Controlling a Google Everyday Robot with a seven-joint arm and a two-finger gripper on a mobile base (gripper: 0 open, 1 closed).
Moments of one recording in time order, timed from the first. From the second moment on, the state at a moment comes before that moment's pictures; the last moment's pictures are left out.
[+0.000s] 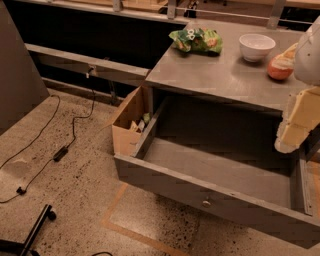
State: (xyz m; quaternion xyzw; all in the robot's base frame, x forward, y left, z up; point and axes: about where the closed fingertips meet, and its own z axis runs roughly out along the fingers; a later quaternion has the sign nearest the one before) arm 0.438 -0.217 0.976 -0.60 0.78 -0.03 0.16
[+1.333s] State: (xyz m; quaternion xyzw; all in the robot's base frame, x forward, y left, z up) arm 0.423 -0.240 0.904 -0.59 0.80 -0.03 0.14
